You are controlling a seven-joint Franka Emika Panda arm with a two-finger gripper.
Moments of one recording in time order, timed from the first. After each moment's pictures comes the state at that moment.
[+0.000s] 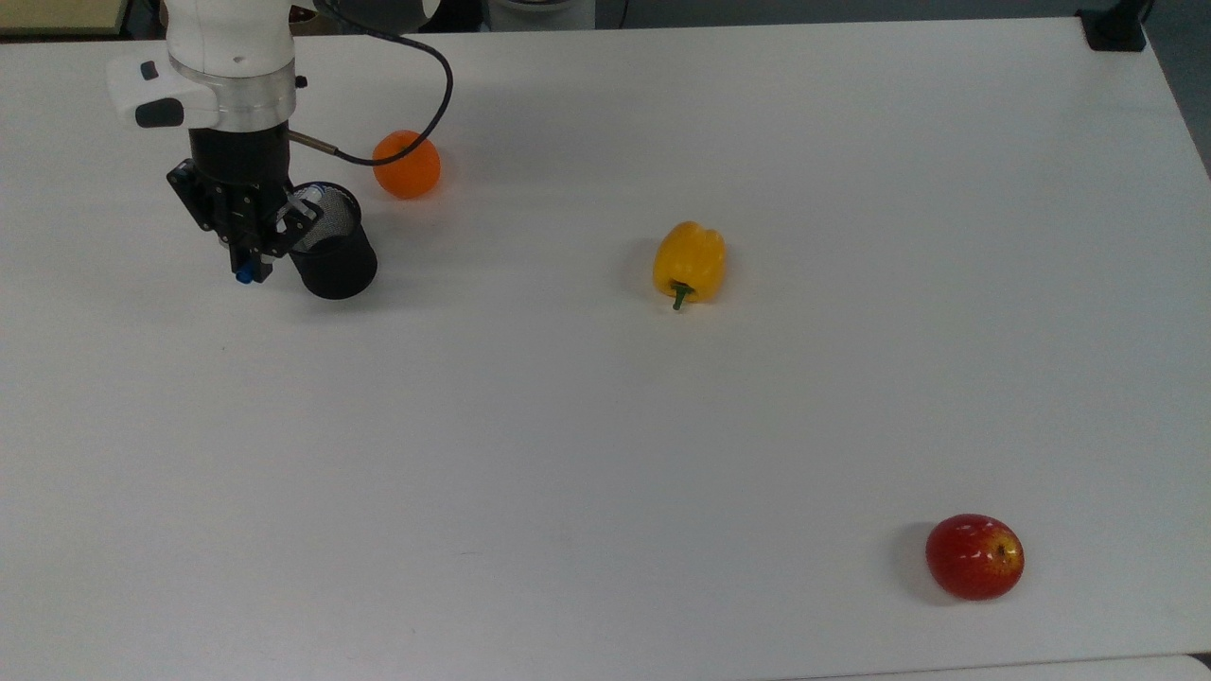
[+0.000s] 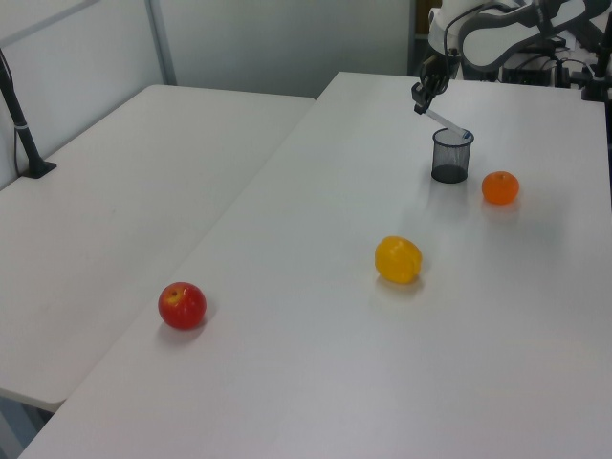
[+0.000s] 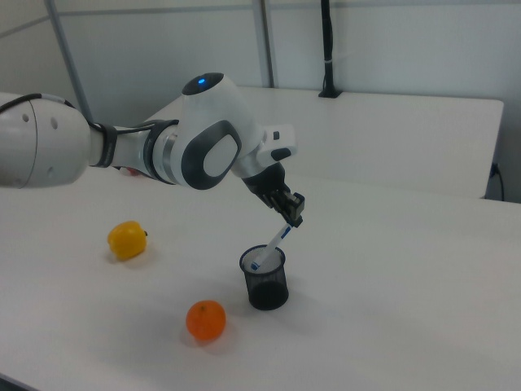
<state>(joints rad) -0.14 0.29 -0.09 -1.79 -0.14 2.46 0.13</state>
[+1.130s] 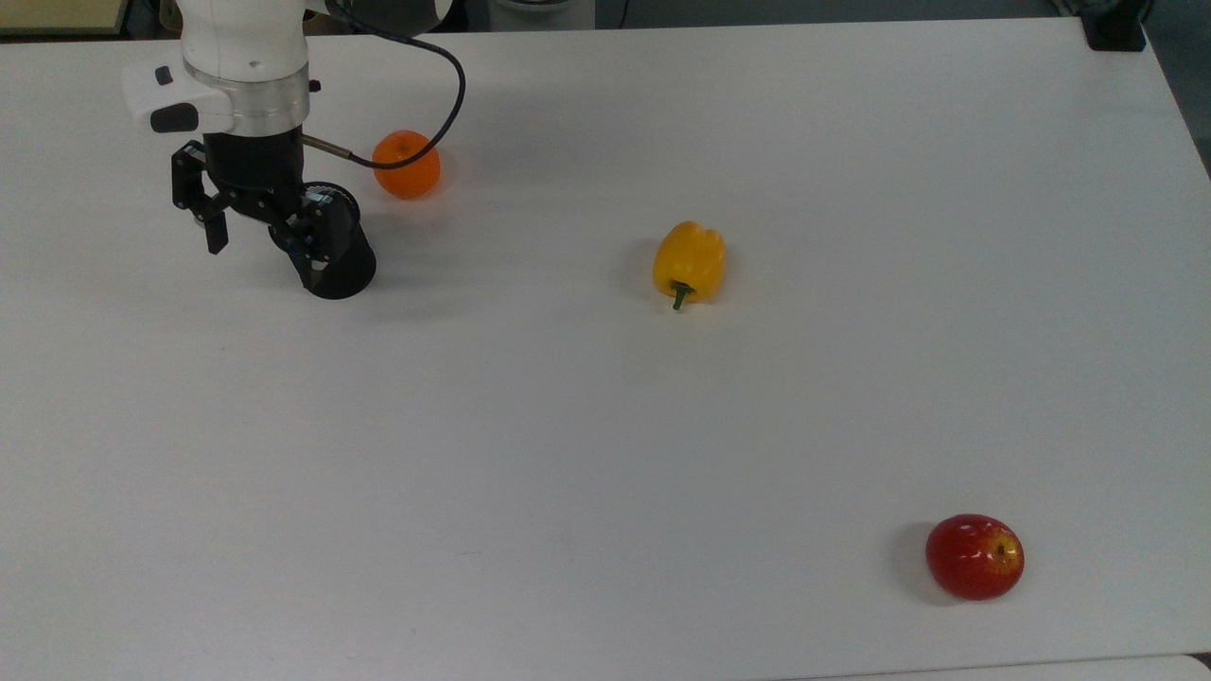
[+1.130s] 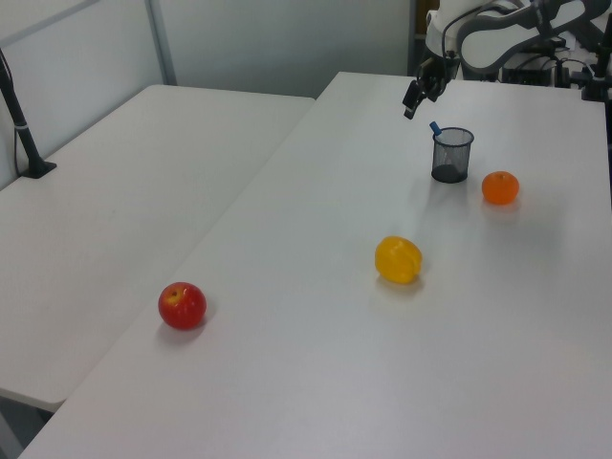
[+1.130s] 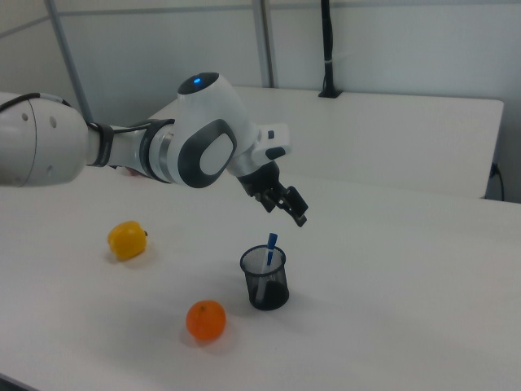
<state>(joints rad) -0.13 0.29 -0.08 -1.79 -0.14 2.46 0.14</state>
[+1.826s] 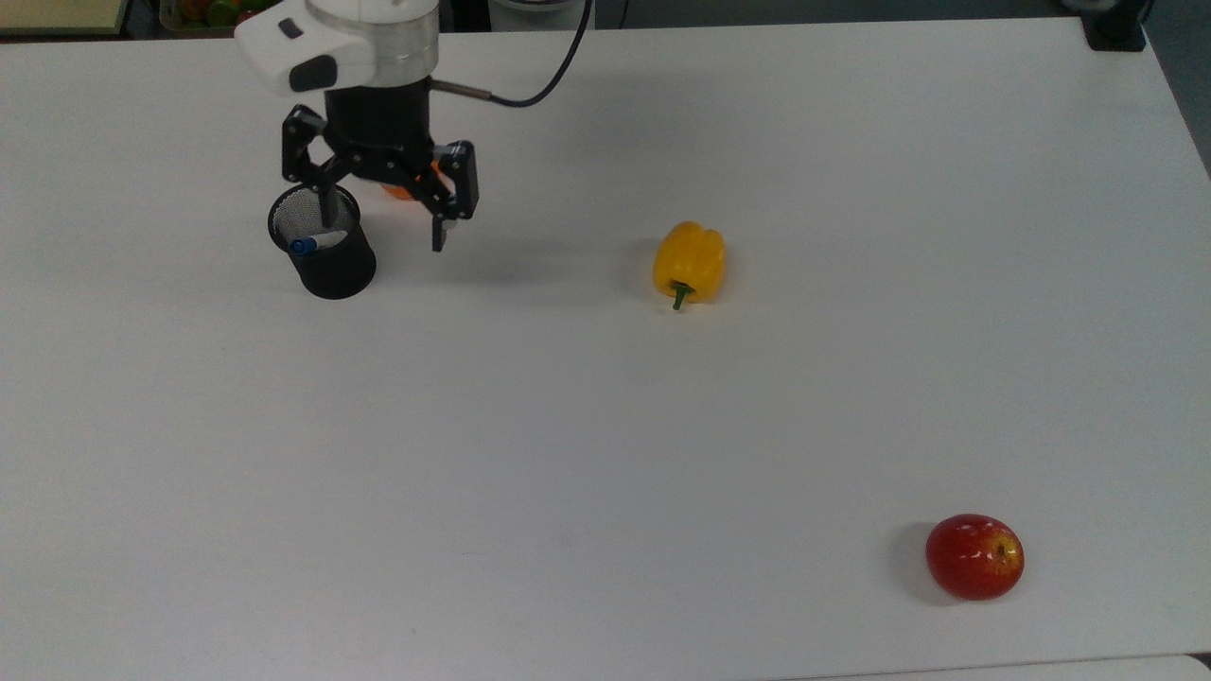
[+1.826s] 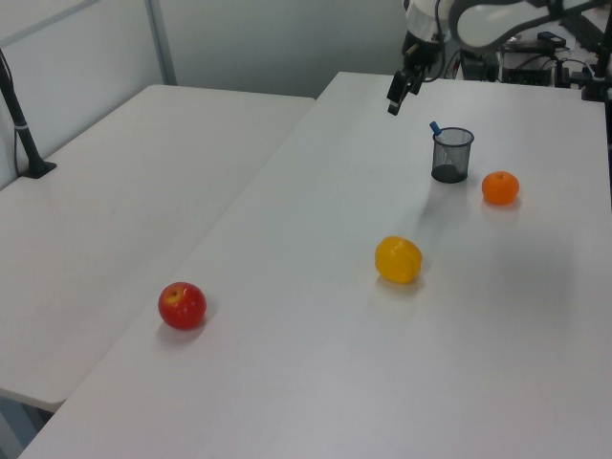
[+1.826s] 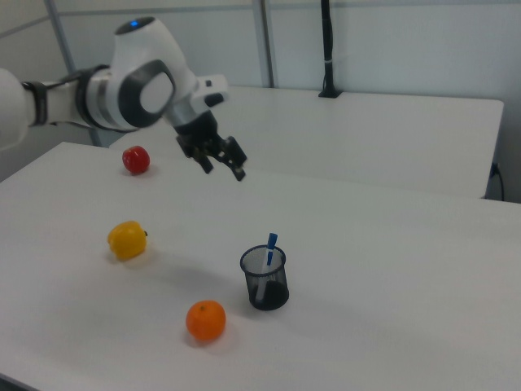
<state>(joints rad) 0.05 0.20 -0.06 -1.70 -0.14 2.21 0.14</state>
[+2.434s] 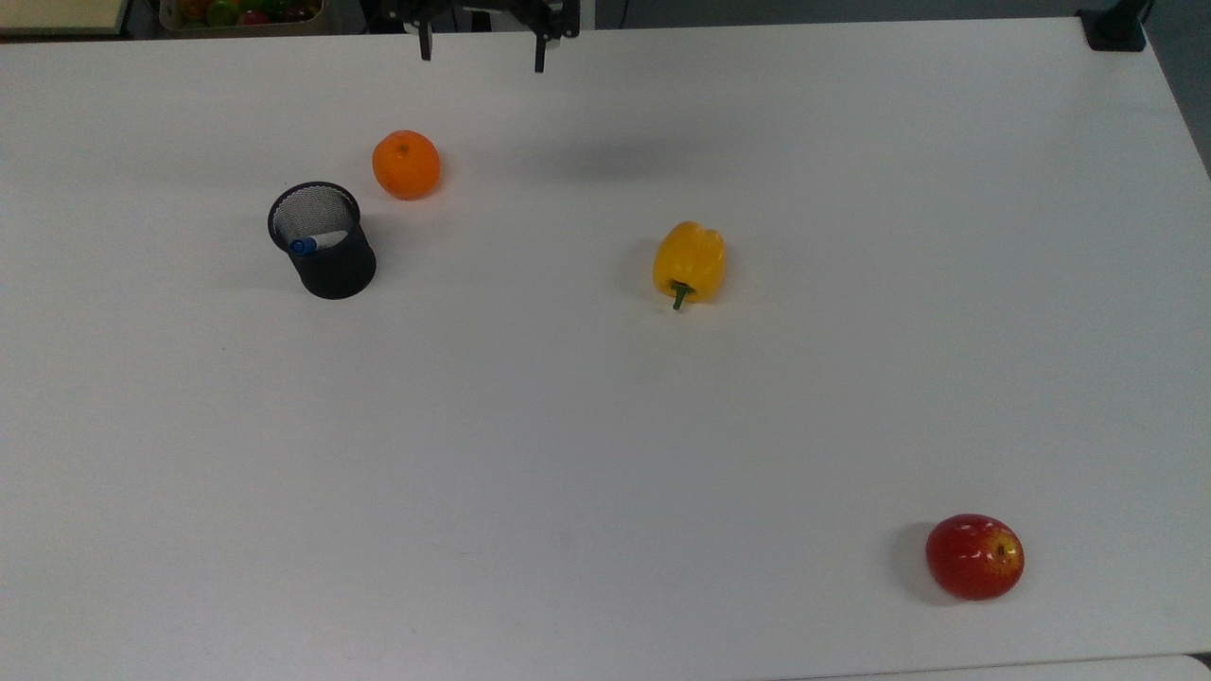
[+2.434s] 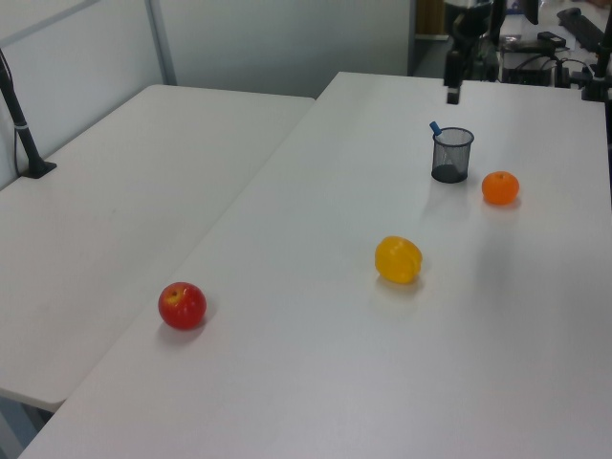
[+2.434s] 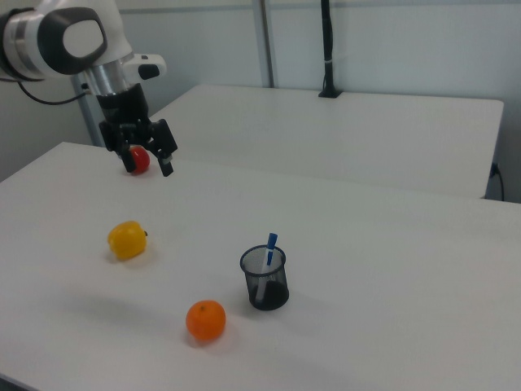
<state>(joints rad) 0.17 0.00 -0.06 -1.70 -0.11 1.71 0.07</state>
